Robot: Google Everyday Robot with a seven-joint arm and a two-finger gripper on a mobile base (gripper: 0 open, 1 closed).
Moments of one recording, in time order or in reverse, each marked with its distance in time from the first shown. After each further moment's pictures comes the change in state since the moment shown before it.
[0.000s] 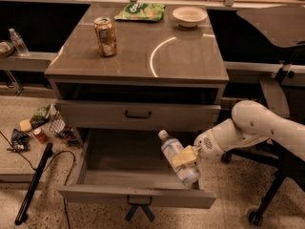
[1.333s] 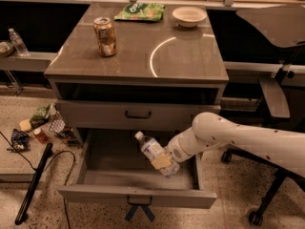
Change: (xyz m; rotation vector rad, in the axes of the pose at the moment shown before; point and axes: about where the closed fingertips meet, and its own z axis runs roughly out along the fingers) arm -0.047 -0.031 0.088 0.288 -0.010 -0.469
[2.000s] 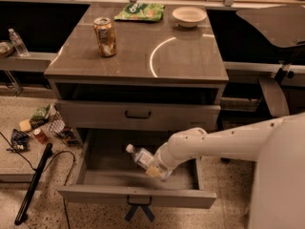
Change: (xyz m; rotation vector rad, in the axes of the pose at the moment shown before) arm 0.015 -0.012 0.069 0.185 0.123 -0.235
